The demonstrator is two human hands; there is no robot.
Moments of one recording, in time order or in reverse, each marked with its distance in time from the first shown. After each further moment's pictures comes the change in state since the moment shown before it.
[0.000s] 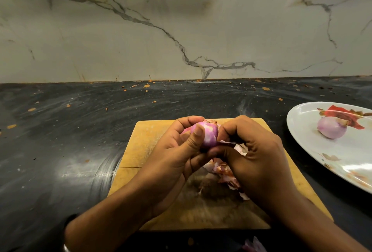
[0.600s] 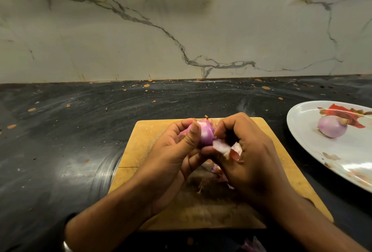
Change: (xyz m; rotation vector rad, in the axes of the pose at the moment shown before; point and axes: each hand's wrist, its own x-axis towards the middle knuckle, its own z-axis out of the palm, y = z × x) left_hand 0.002 0.001 -0.001 -0.027 0.037 -0.044; right_hand -0.002 0.001 0.005 -0.047 -0.030 -0.004
